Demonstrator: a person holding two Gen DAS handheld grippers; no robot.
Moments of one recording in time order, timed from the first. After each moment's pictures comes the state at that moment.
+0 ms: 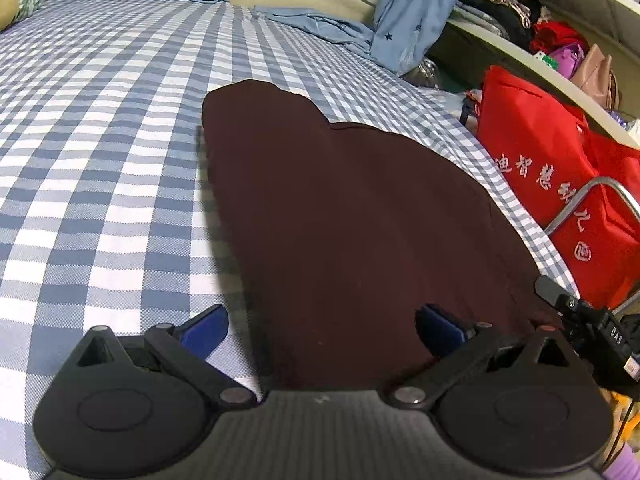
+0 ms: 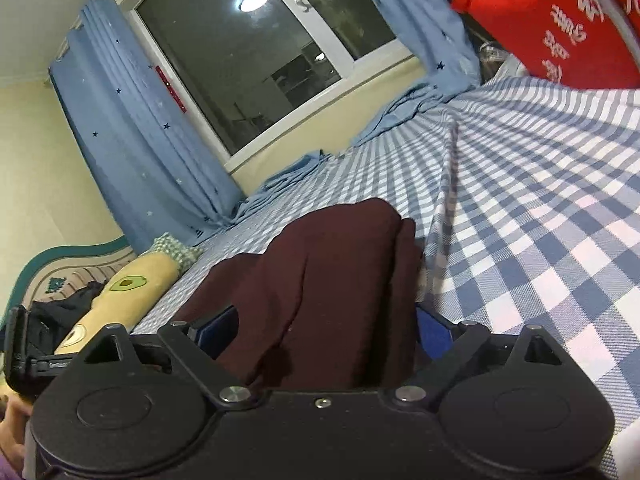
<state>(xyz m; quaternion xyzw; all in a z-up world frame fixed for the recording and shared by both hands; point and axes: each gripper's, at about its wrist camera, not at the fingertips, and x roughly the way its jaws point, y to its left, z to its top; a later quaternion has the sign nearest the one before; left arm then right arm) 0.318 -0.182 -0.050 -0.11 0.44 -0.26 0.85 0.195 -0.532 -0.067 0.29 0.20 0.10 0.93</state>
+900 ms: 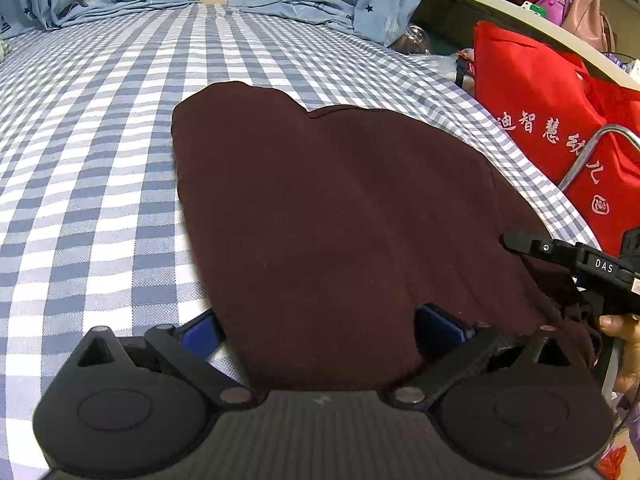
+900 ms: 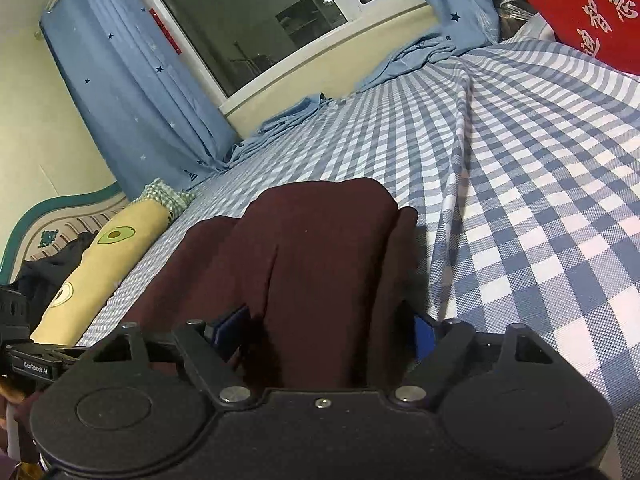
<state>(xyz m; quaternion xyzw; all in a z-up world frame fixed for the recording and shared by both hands) 0.324 -0.209 -0.045 -0.03 0.45 -0.26 0.85 0.245 -0.540 -0.067 0.25 0.29 0.13 0.91</state>
